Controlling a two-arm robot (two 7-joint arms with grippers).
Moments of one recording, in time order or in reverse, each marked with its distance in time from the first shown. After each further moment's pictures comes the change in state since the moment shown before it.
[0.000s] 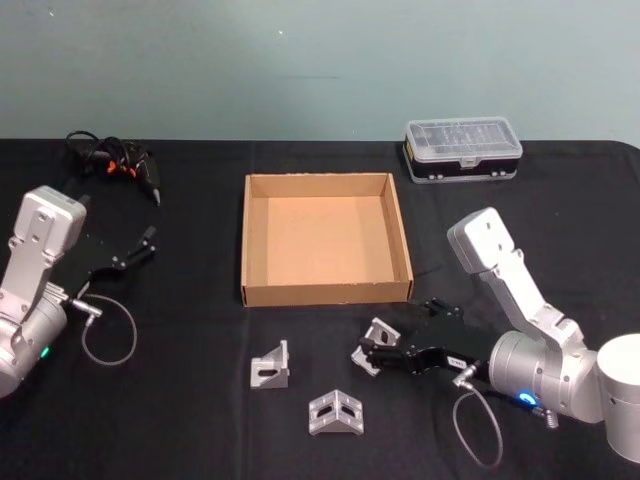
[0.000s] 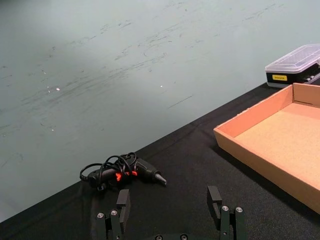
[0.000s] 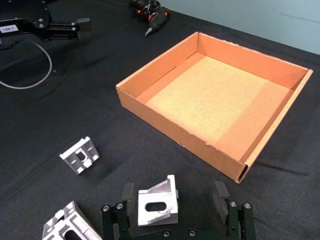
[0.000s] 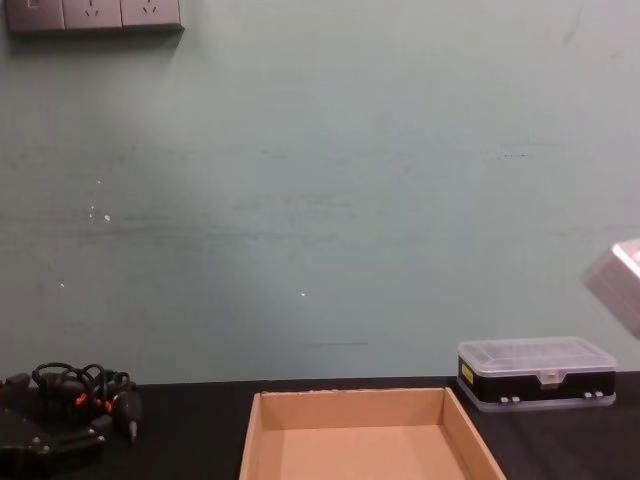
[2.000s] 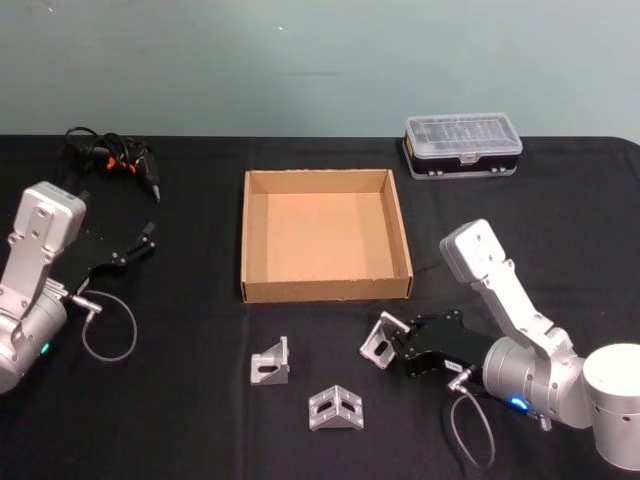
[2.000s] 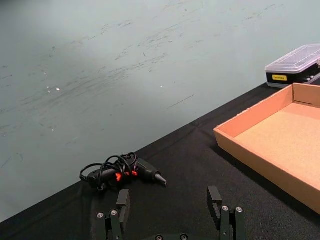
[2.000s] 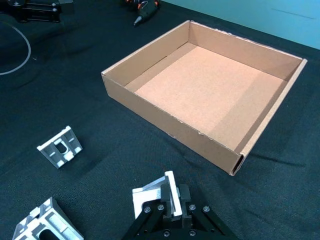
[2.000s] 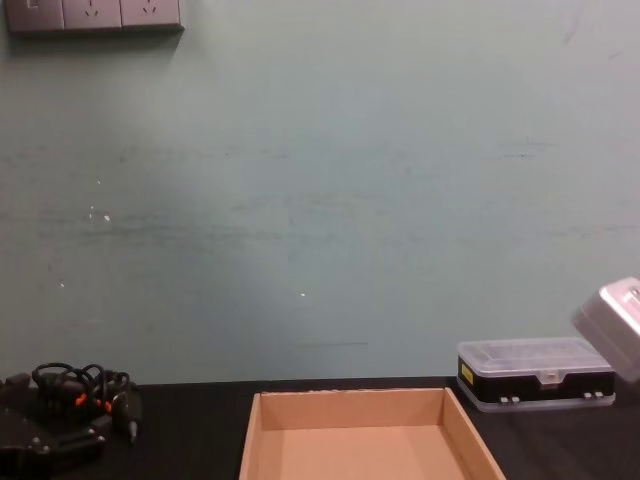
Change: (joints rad) left arm 0.000 0.000 0.000 0.000 0.000 0.000 0.000; right arm -0.025 -0.068 0.034 0.056 -0.114 -0.033 0.012
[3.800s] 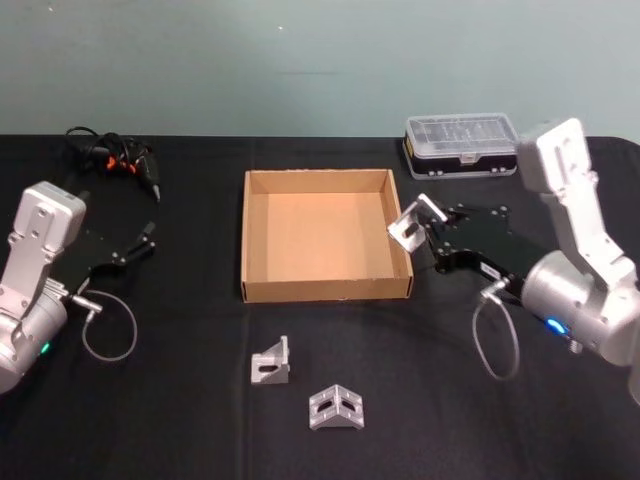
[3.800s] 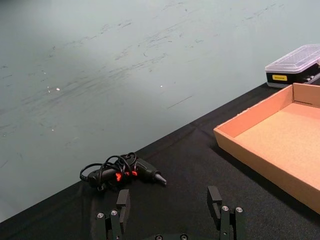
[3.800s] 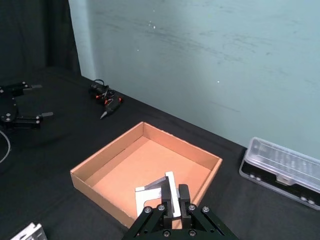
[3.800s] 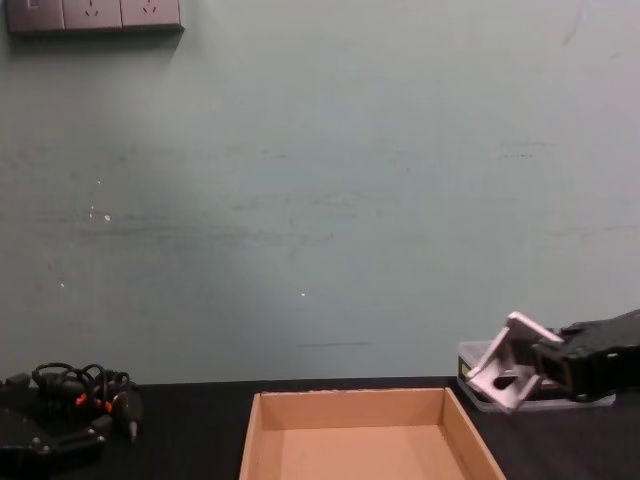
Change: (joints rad) left arm 0.000 0.000 0.000 0.000 0.000 0.000 0.000; right arm -0.014 -0.021 0.144 -0.172 -0.015 -0.084 -0.071
